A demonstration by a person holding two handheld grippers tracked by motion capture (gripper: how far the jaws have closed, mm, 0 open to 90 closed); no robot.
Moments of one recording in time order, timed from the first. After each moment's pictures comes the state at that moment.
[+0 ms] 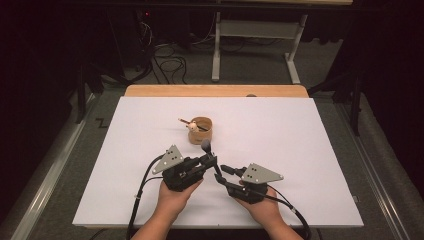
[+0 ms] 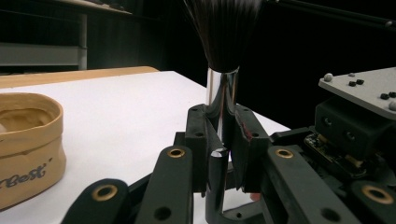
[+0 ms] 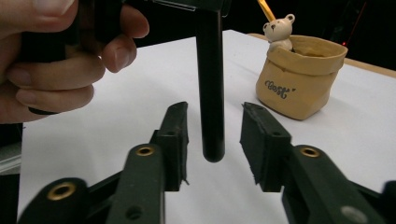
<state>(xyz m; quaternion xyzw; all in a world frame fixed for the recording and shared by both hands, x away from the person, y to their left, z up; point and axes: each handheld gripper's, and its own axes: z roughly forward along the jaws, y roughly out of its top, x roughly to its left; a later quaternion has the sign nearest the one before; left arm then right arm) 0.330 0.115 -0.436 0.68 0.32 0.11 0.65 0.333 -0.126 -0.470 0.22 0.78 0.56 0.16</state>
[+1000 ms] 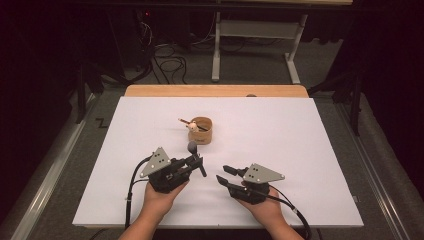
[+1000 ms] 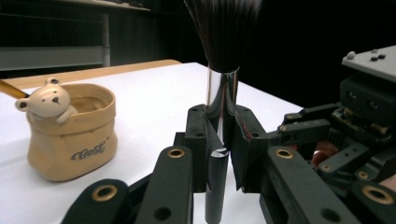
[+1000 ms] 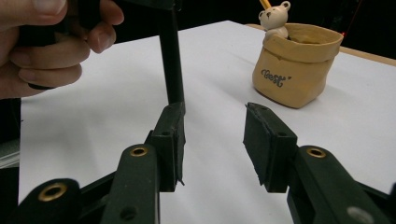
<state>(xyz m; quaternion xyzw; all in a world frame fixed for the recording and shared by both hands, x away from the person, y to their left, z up) 0.324 0.147 -0.440 0.69 0.33 0.15 0.62 0.332 -0.131 -0.471 0.24 0.79 0.54 0.15</state>
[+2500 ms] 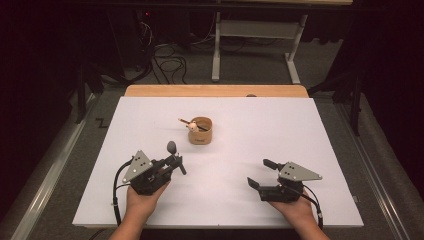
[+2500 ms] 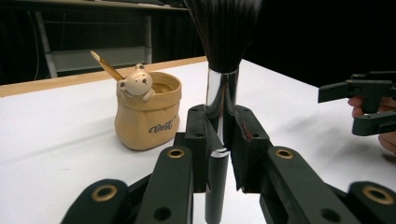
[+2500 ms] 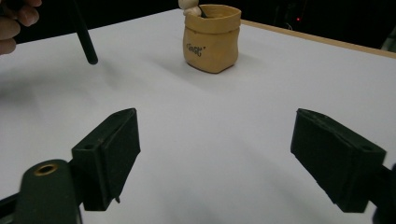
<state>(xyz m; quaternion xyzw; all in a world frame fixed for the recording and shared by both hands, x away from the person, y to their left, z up) 0.315 0.187 -0.447 0.69 0.36 0.21 0.59 0.336 -0.214 -0.467 0.29 0.78 0.52 0.19</state>
